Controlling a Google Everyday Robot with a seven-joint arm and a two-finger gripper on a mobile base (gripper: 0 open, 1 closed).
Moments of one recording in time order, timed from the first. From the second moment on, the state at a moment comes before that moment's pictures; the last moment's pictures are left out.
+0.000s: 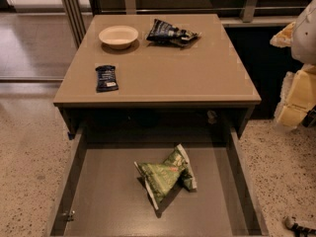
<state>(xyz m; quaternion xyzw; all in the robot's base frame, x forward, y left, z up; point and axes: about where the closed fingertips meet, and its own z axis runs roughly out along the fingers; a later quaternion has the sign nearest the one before) 0.438 -0.217 0.976 -0.60 0.78 -0.03 0.16</state>
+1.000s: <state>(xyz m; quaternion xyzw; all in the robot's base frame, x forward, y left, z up) 0.434 -0.200 0.924 -0.61 0.78 -0.01 0.17</state>
